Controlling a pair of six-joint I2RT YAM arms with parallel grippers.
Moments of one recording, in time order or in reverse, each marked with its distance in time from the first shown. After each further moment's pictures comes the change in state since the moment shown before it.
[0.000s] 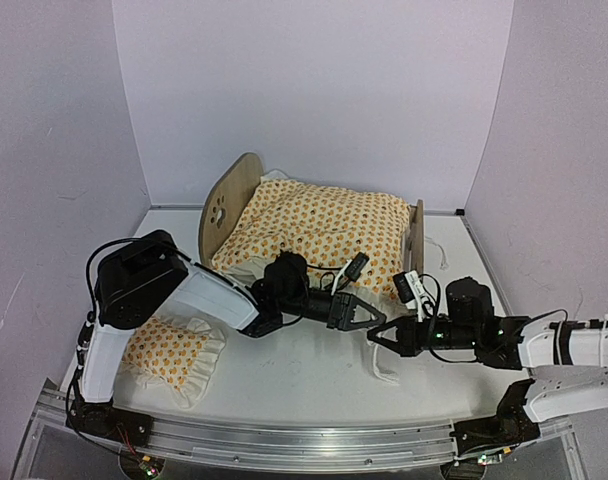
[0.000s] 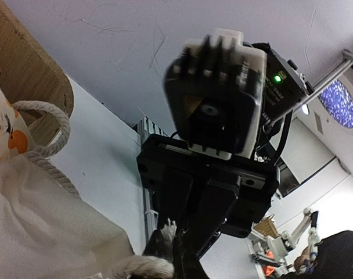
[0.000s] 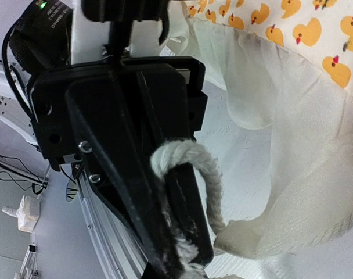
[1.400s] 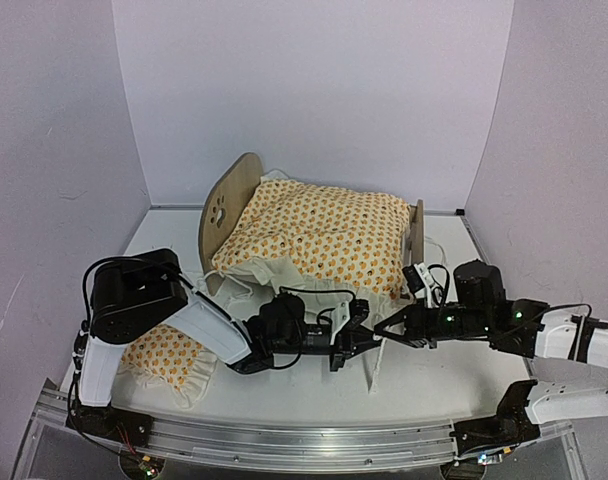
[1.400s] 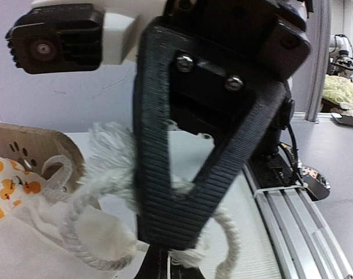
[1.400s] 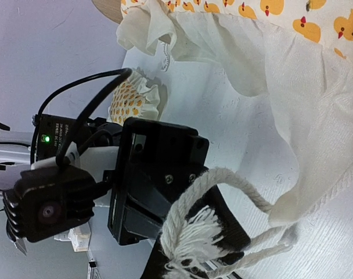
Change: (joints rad) left arm -0.148 -0.042 -0.209 0.135 -0.426 0.901; right arm -0.004 -0.109 0.141 -0.320 -0.045 0.308
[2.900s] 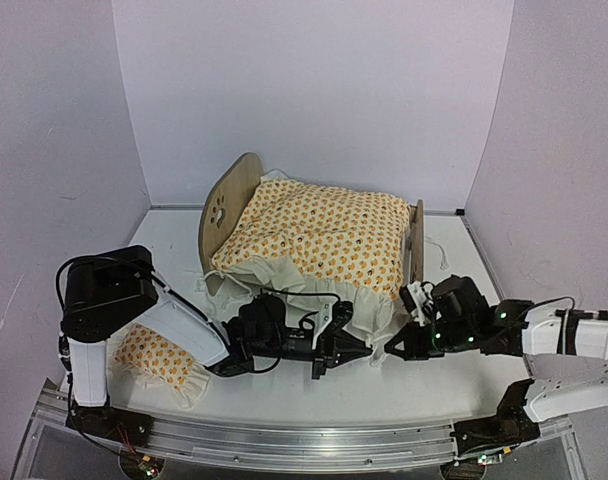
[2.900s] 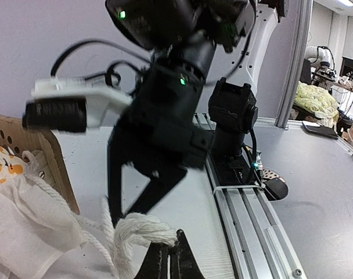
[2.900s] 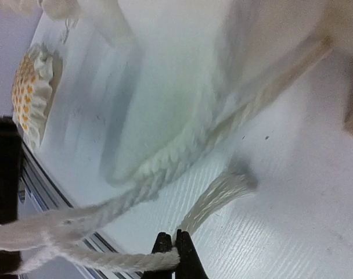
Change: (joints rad) left arm -0.014 -0.129 -0.144 0.004 0.066 -0.097; right arm 0.042 0.145 -0.040 -0.132 0.220 -0.200
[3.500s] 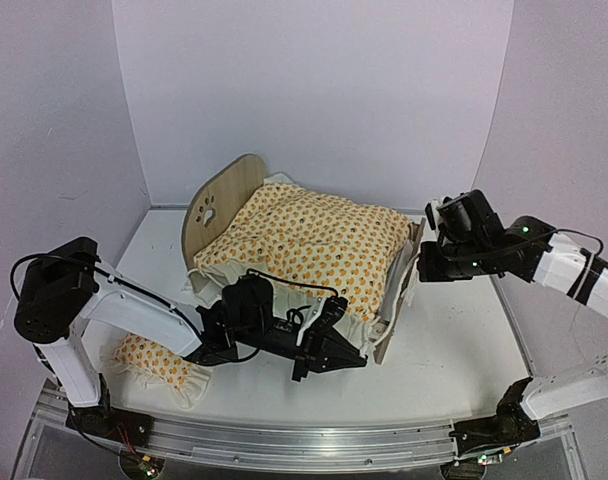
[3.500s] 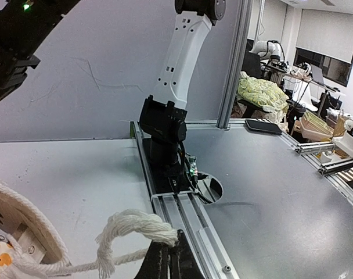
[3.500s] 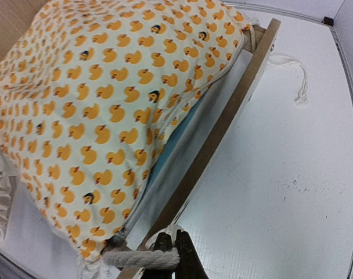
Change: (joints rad) left arm -0.015 -0.253 -0.033 -0.232 0.209 -0.011; right arm -0.085 0.076 0.649 -0.562 0.488 -0.164
